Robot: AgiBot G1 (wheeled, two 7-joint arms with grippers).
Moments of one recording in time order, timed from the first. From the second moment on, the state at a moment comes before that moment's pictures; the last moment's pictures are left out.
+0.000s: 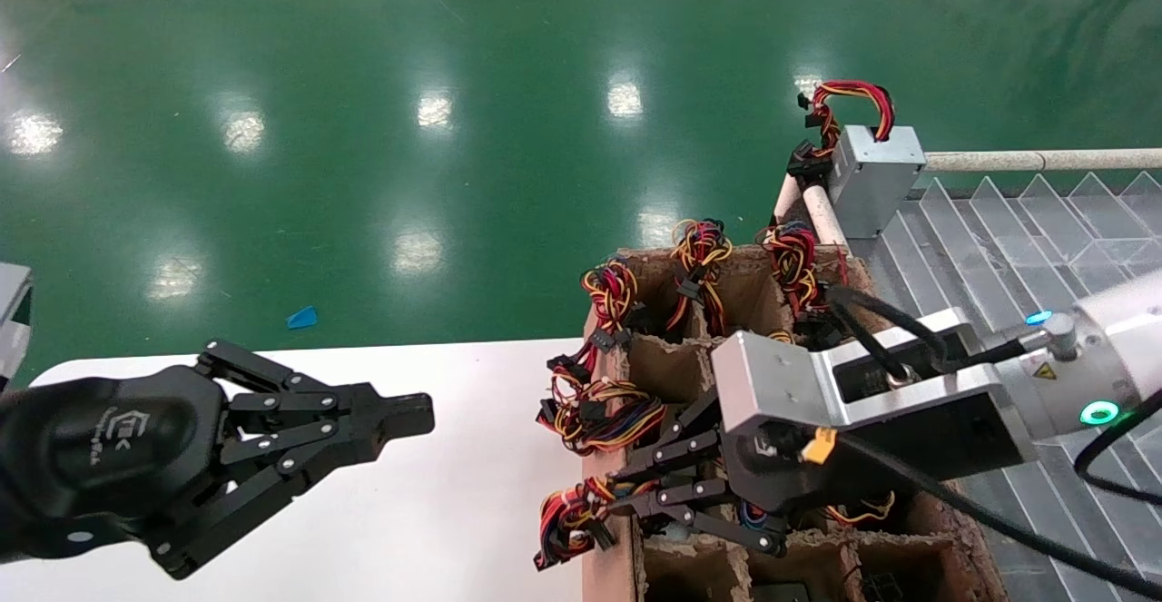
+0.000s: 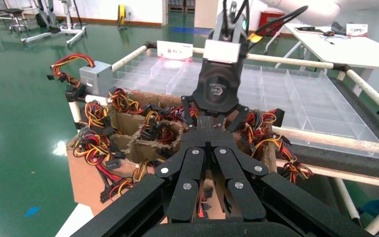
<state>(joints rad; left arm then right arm) -1.10 0.55 0.43 -1.23 0.61 1.42 -0.10 1.64 -0.83 -0.78 1.08 -1.23 -1.59 0.20</state>
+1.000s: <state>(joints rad) -1.10 0.55 0.43 -1.23 0.61 1.42 -0.10 2.26 -0.86 -1.15 1.14 -1.20 -1.57 0.19</state>
